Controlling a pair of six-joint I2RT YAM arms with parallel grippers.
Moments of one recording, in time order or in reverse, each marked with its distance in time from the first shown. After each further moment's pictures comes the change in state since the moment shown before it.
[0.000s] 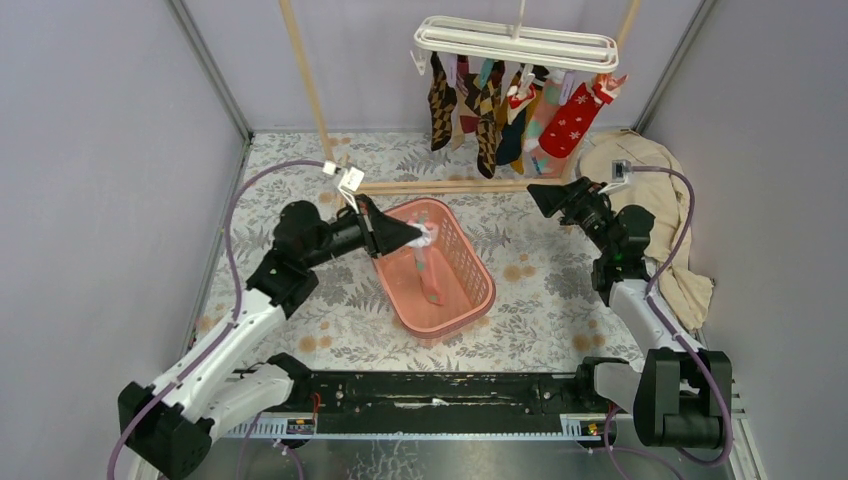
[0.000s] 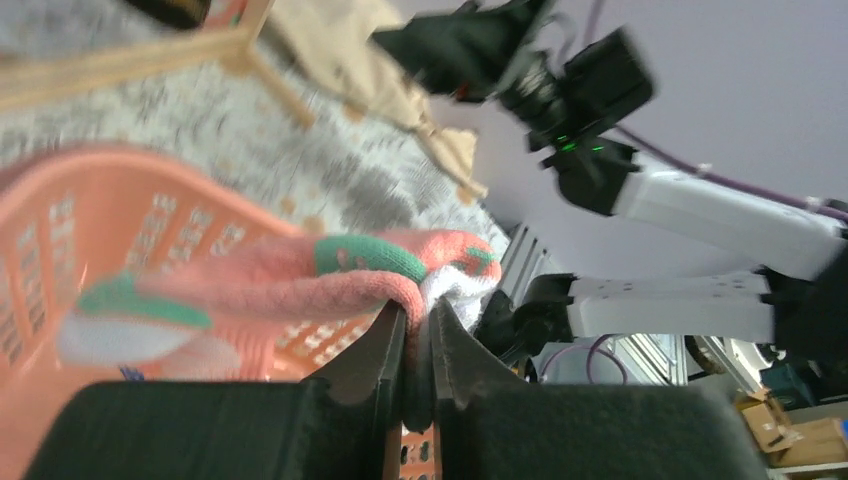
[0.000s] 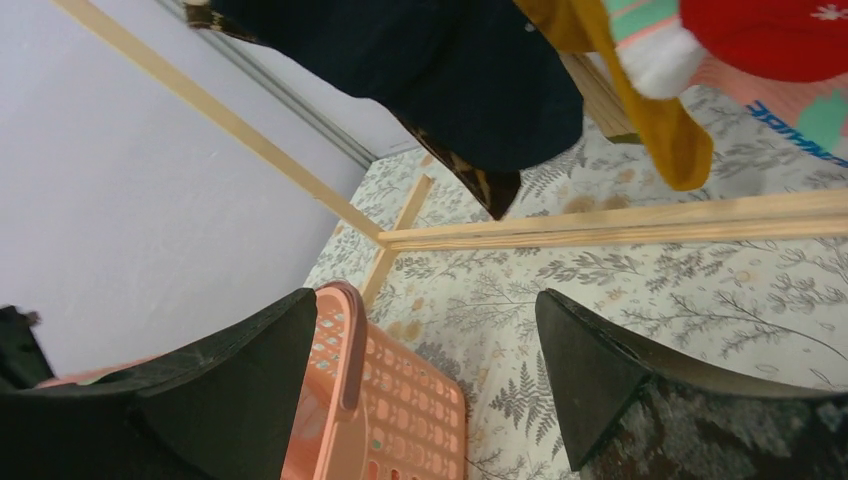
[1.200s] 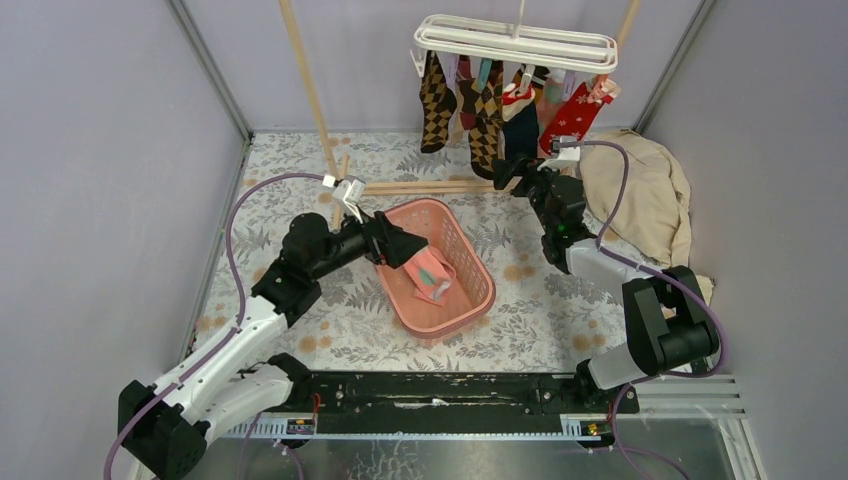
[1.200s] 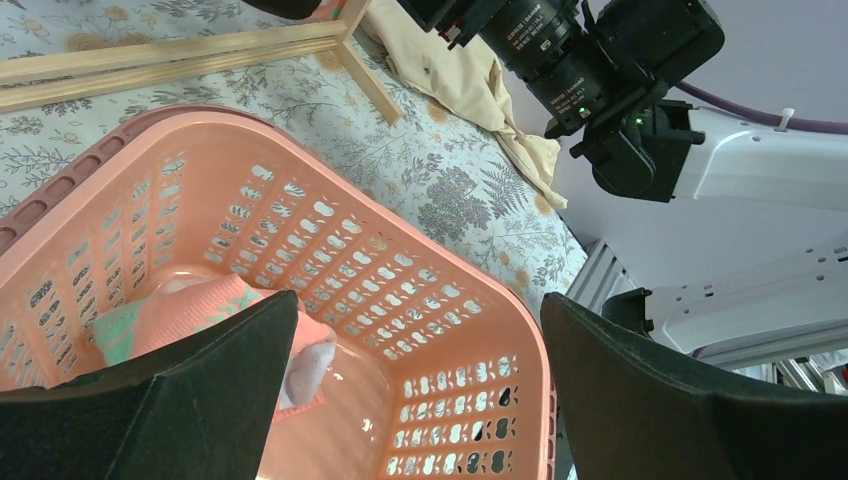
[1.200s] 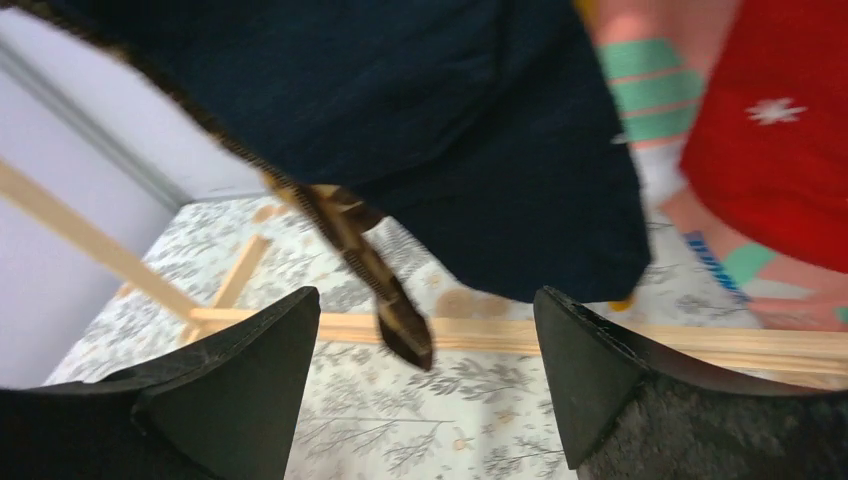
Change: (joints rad) left arm -0.041 -0.005 -0.122 -0.012 -0.195 0.077; right arm 0.349 0.375 0.229 0.083 0.575 -0.391
